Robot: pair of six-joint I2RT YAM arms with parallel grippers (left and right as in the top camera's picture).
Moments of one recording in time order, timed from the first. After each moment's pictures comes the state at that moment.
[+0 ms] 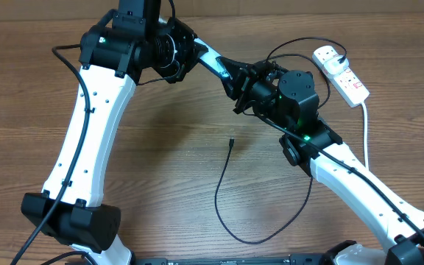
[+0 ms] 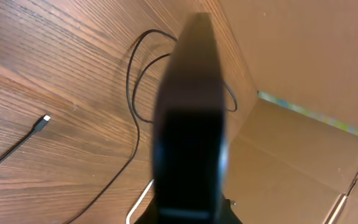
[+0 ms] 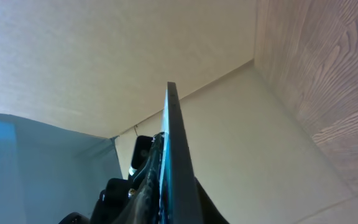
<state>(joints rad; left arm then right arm) -0.28 1.82 2.02 -1.07 0.45 -1.24 0.49 1.45 0.99 0.37 -0.32 2.09</state>
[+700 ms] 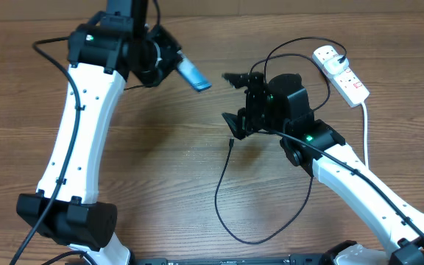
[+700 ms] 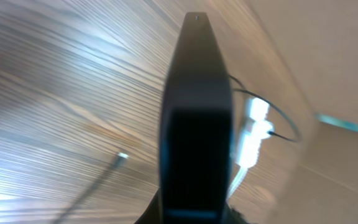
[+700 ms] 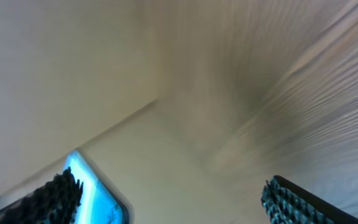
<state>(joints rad) -0.21 1.82 2.02 -1.21 0.28 -0.98 0.48 1.44 1.00 -0.12 -0.31 1.83</state>
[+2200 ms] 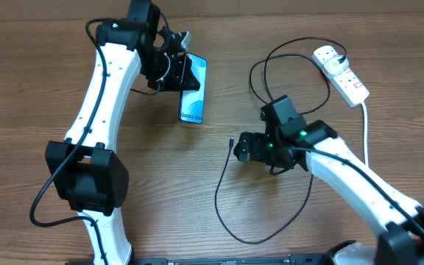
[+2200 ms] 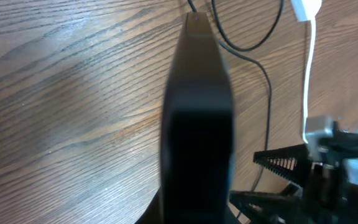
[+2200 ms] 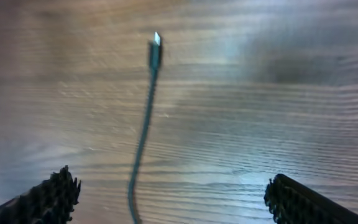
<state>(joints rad) -0.20 2.06 2.02 -1.30 0.57 -0.05 0.47 1.53 1.00 -0.75 -0.24 0.59</state>
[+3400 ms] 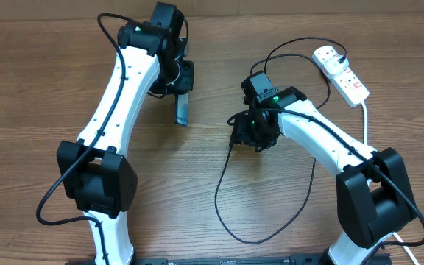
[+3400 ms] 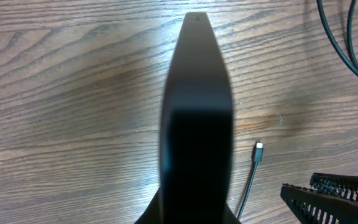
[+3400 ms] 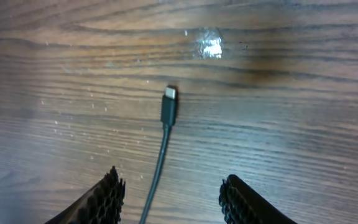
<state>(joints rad) -0.28 2.06 2.02 -1.31 0.13 -0.24 0.47 1.85 1.31 -0.85 -0.25 0.56</state>
